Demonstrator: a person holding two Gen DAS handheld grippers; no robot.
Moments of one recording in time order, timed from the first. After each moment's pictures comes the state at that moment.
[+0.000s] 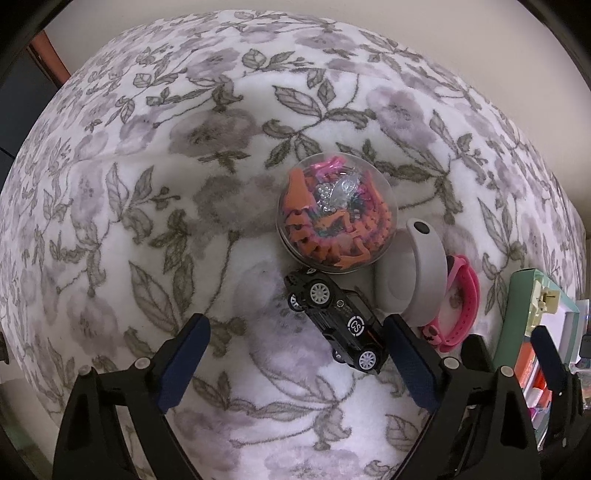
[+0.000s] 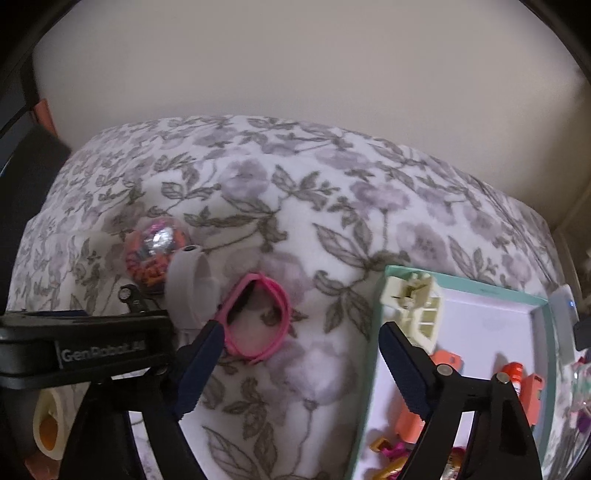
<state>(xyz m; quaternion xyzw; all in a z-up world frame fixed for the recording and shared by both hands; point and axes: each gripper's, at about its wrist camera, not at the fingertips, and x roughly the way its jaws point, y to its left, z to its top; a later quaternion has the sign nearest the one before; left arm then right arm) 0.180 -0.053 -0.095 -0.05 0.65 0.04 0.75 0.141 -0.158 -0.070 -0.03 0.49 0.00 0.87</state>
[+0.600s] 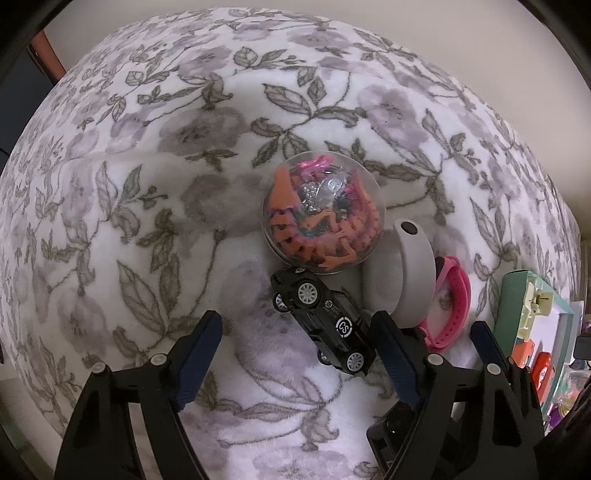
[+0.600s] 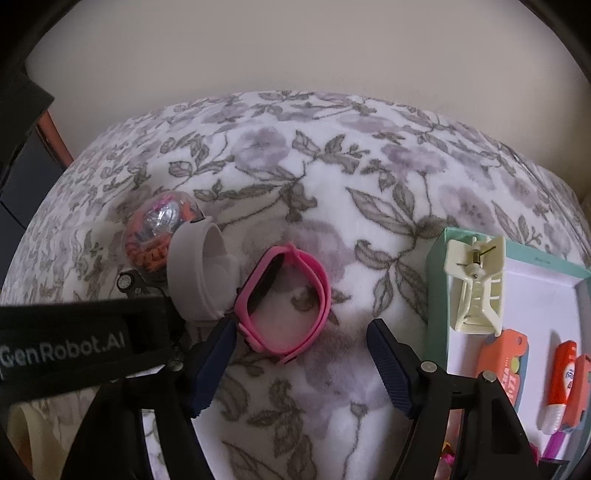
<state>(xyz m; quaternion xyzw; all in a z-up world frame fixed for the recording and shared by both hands) 0.179 -0.059 -0.095 -0.06 0.65 0.04 0.75 0.148 -0.149 -0.107 0.02 0.51 0.02 0.86</state>
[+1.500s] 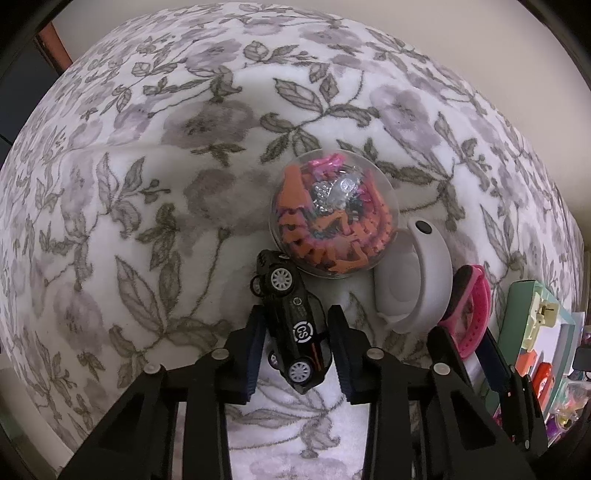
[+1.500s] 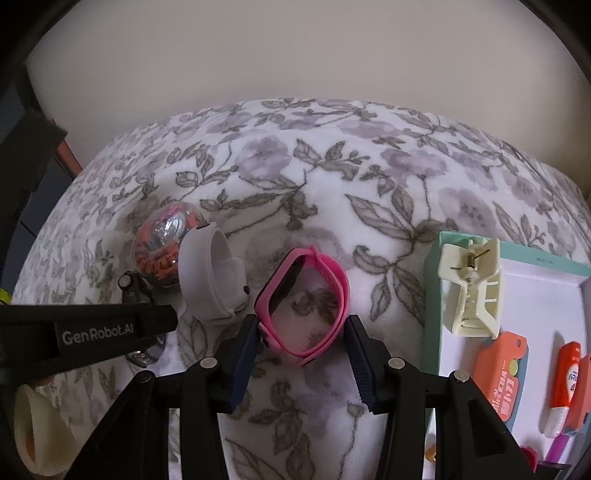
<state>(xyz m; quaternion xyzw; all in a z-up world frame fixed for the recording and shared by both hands) 0.183 -0.050 -0.107 -0.08 0.65 0.05 0.75 0.146 -0.160 -0.101 0.05 0.51 0.04 0.86</state>
